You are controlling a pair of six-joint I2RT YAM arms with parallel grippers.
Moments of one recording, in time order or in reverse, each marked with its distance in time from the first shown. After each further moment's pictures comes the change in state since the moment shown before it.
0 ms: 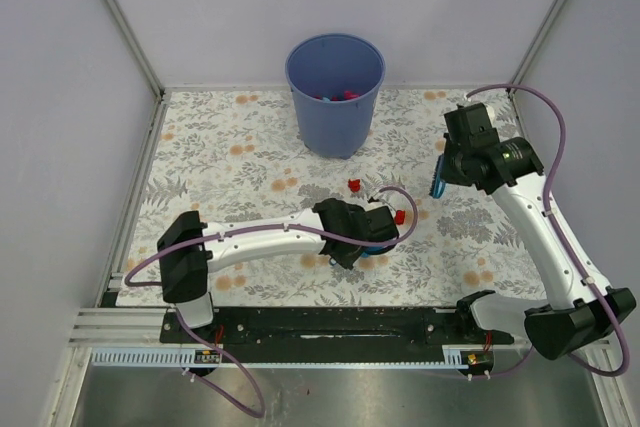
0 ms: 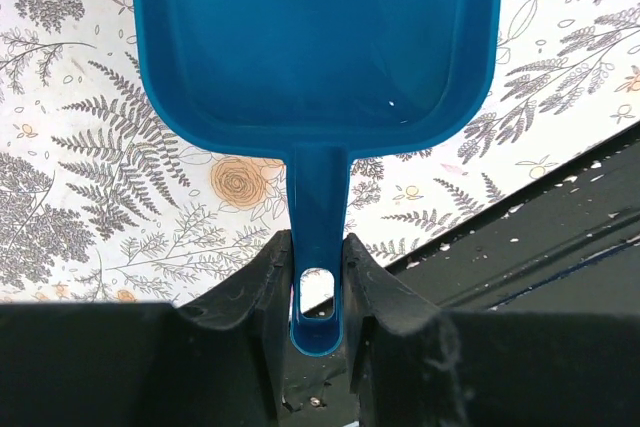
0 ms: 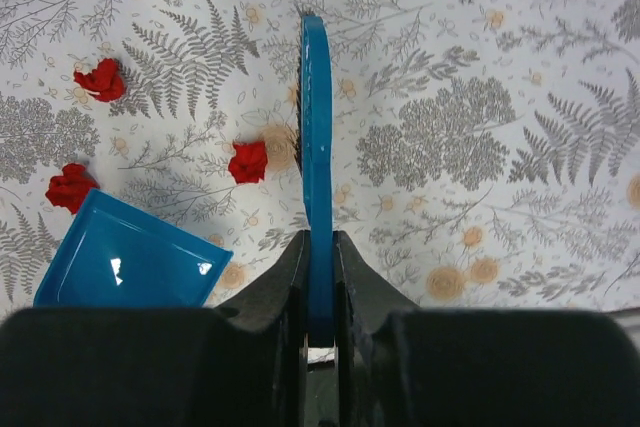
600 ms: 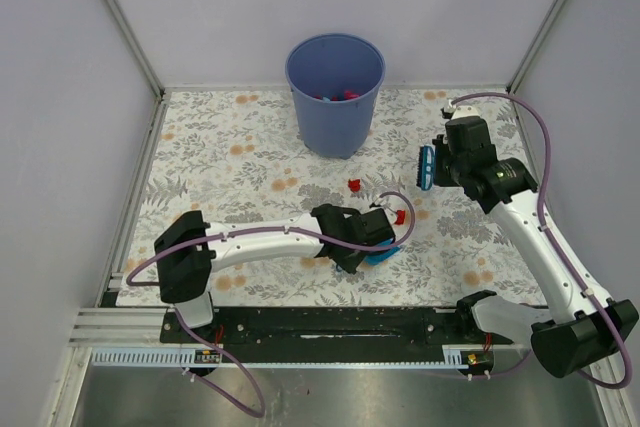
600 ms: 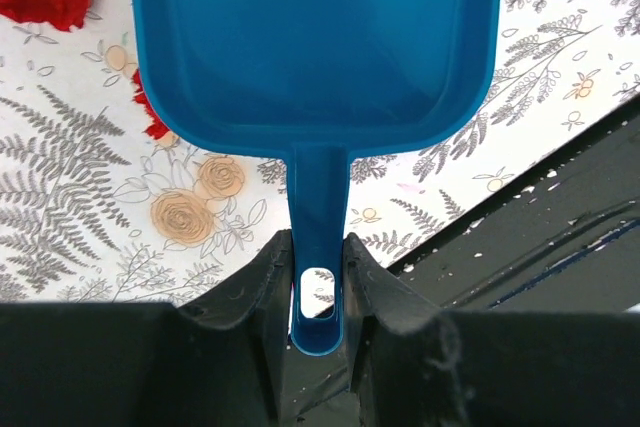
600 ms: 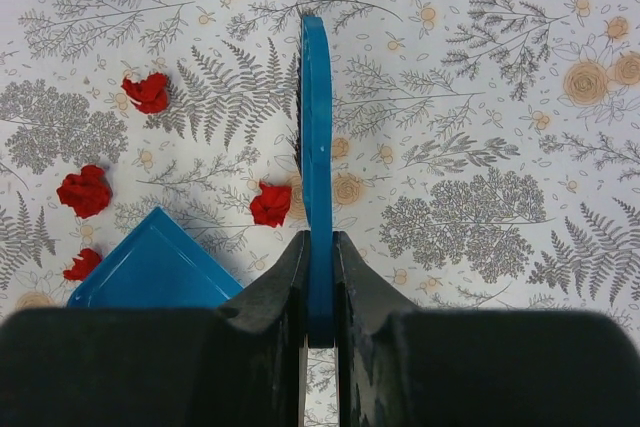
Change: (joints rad) left arm 0.013 0.005 -0.106 0.181 0.084 0.032; right arm 0.000 -0.103 -0.224 0.333 -0.098 -0.225
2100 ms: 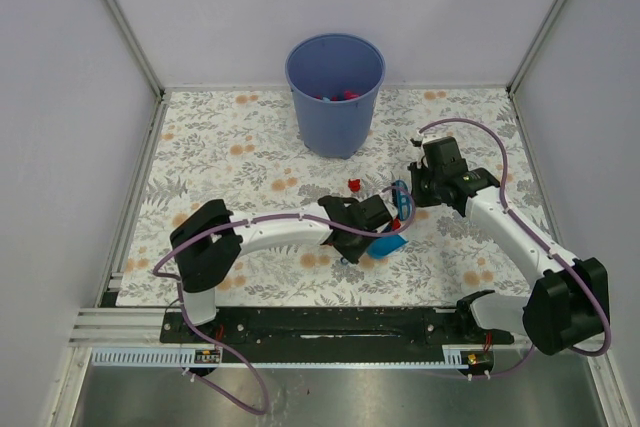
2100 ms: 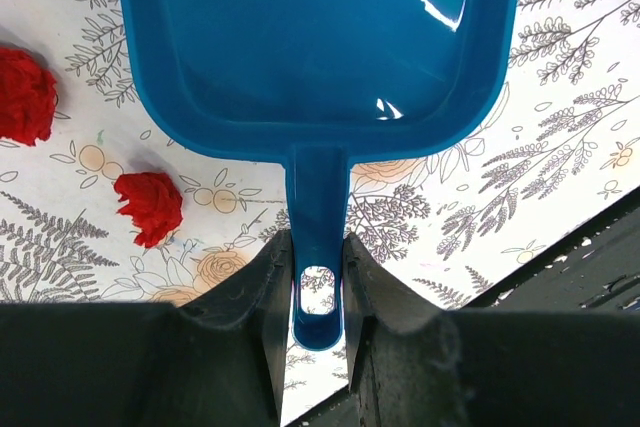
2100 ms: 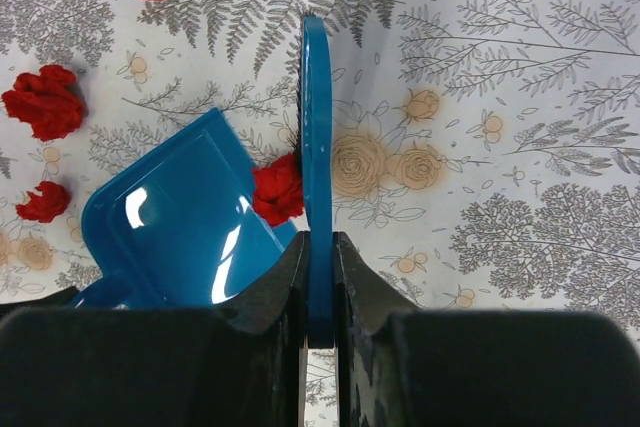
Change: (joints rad) left arm 0.113 0.105 -0.046 0.172 0.149 0.126; right arm -0.001 0.117 -0.268 0.225 -0.202 -0.071
